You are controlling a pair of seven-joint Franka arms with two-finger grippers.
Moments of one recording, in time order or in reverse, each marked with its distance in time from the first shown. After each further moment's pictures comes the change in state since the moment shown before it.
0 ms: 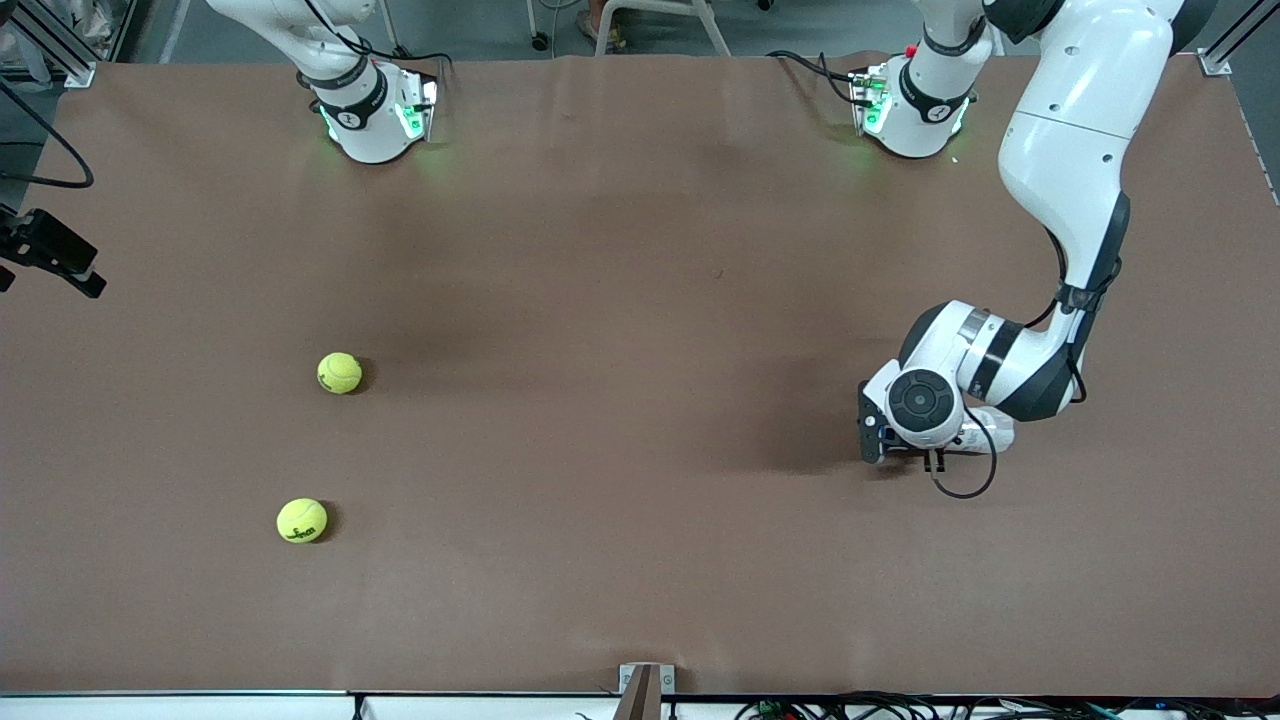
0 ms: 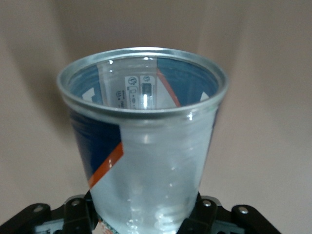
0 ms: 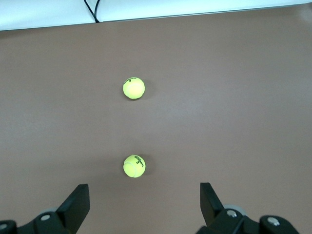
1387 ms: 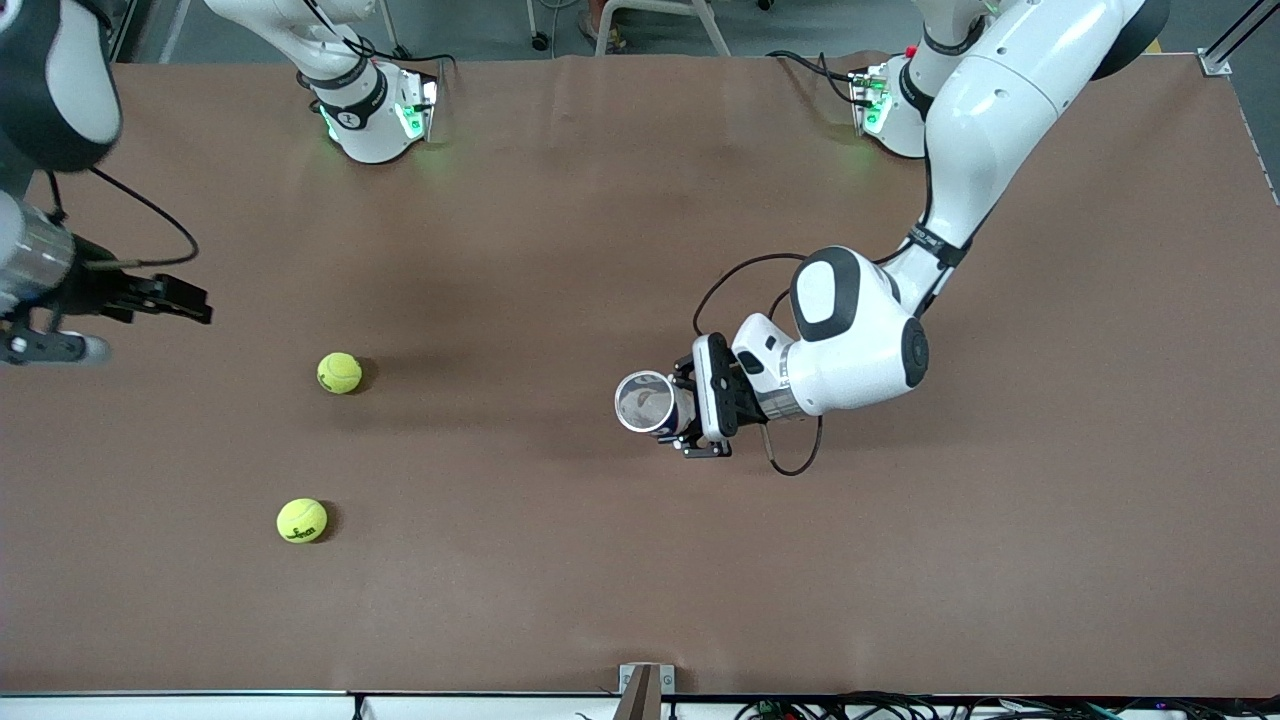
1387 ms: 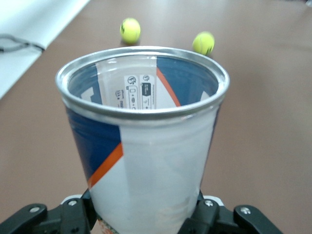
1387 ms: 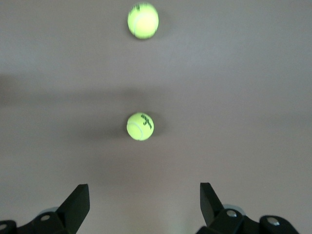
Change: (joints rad) left arm -0.026 0.024 -0.327 0.108 -1.315 0.443 0.531; right arm 0.055 0.197 0.009 -0.034 0.000 -0.112 0.000
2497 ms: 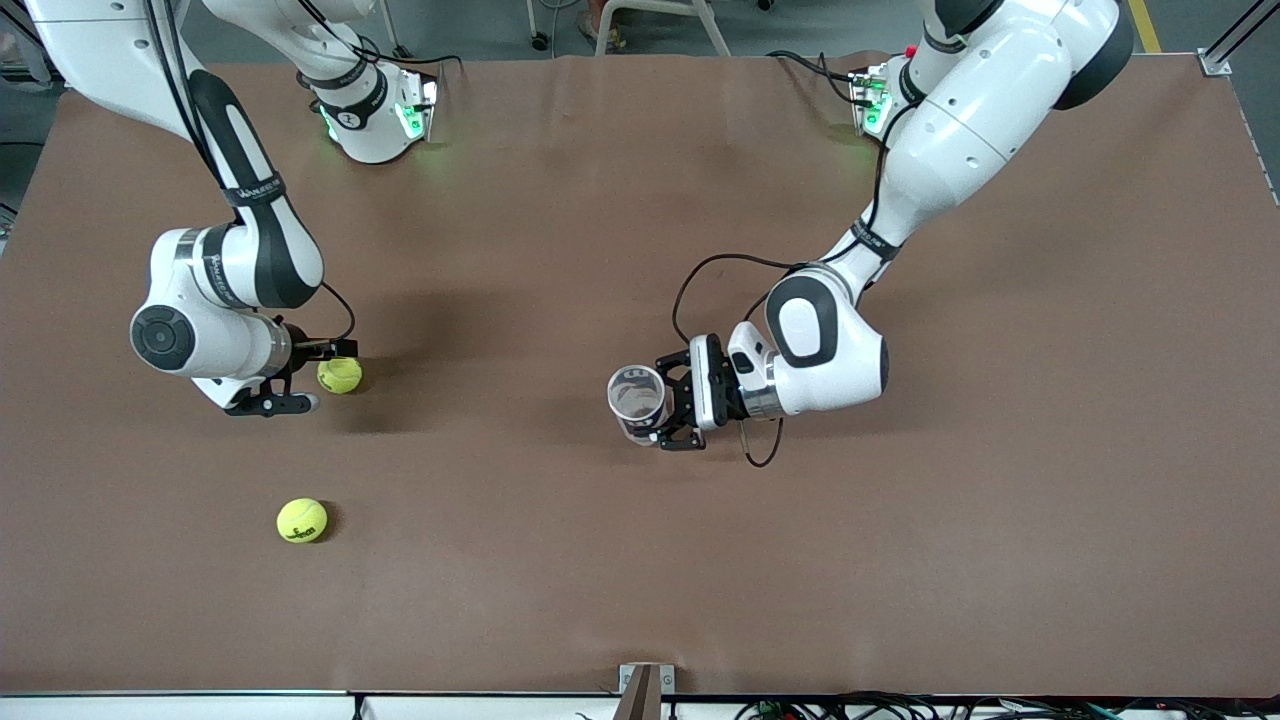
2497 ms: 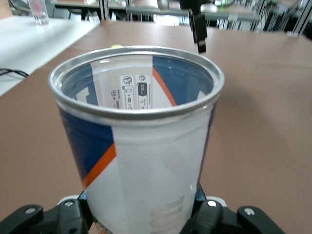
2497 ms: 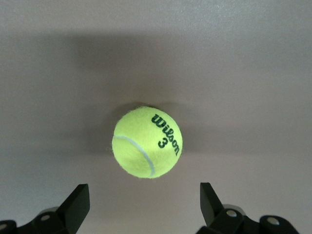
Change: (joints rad) left arm -0.122 0.104 0.100 -0.011 -0.434 0.032 0.465; right arm 0.050 0.229 0.002 -0.385 0.001 0.479 0.000
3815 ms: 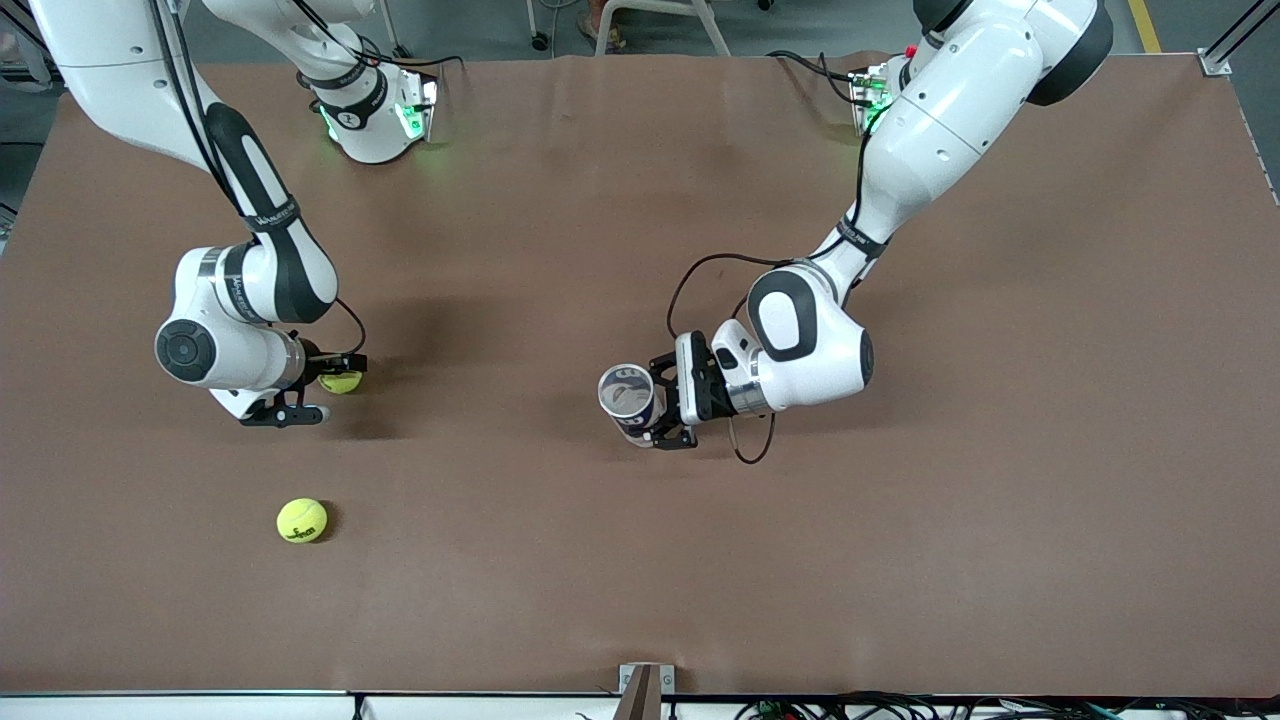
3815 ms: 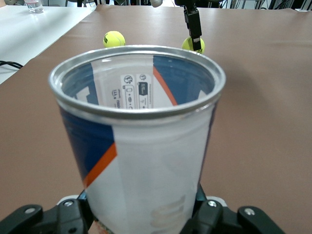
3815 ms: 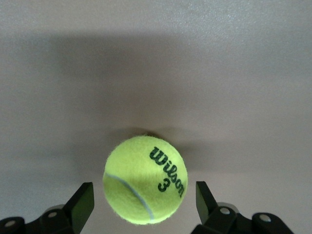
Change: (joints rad) left arm -0.055 -0.001 0.043 0.010 0.000 0.027 -0.002; right arm -0.001 0.077 -0.002 0.002 0.006 0.102 0.003
